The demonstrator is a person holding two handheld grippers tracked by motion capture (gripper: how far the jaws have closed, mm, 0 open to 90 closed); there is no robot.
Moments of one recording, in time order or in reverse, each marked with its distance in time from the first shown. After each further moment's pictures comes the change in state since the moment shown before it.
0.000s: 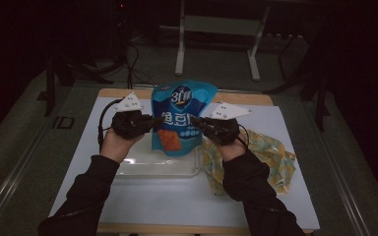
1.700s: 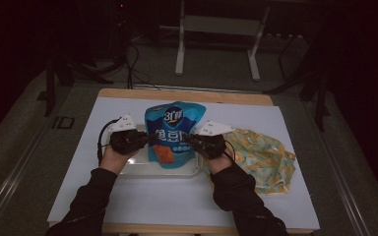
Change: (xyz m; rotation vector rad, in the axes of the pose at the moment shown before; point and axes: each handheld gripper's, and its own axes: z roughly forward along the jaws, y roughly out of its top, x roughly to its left) left arm 0.022 -0.078 0.019 -0.020 -0.058 -0.024; right arm 0.017 -0.057 0.038 0.053 0.026 0.058
